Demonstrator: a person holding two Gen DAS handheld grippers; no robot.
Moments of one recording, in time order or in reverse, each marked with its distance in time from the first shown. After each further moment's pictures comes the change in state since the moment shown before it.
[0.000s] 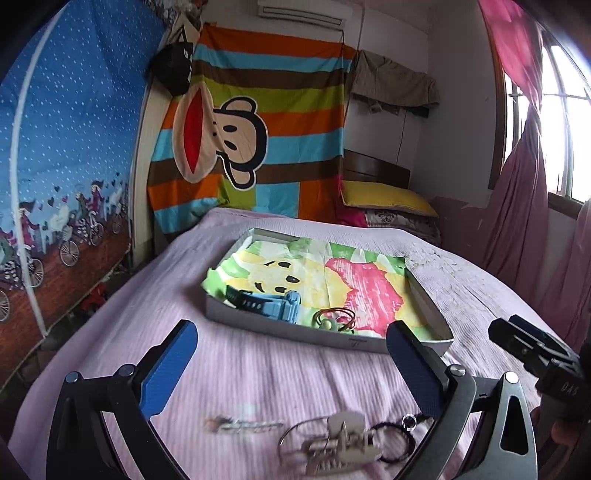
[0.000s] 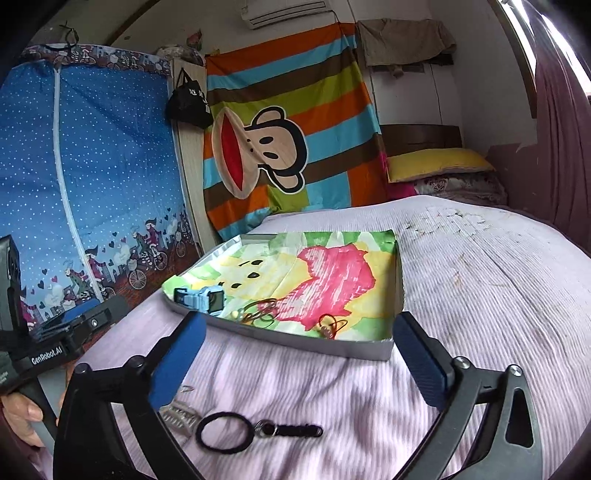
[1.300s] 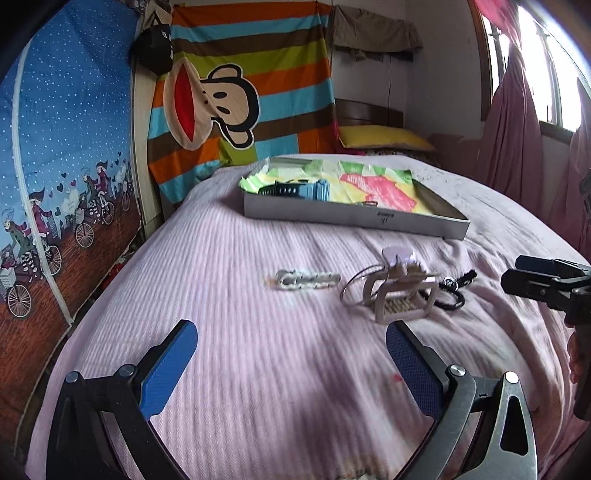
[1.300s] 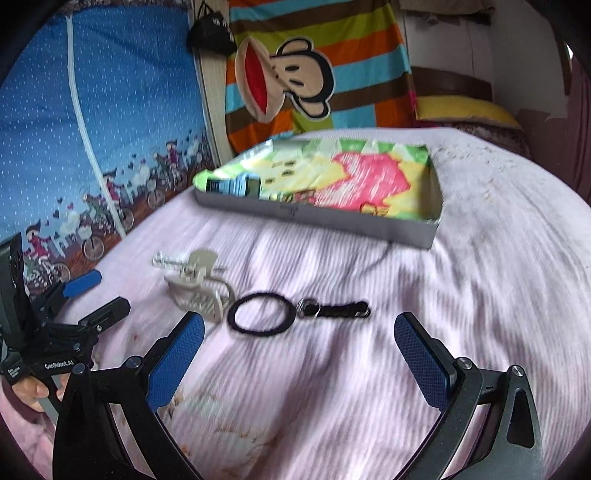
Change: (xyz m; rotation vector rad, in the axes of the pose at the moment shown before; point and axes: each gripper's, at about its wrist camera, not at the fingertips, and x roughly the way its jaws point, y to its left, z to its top) left arm -0.030 0.035 -0.083 0.147 0.178 0.034; right arm 0.000 0.030 -0.067 -0.082 0.309 0.058
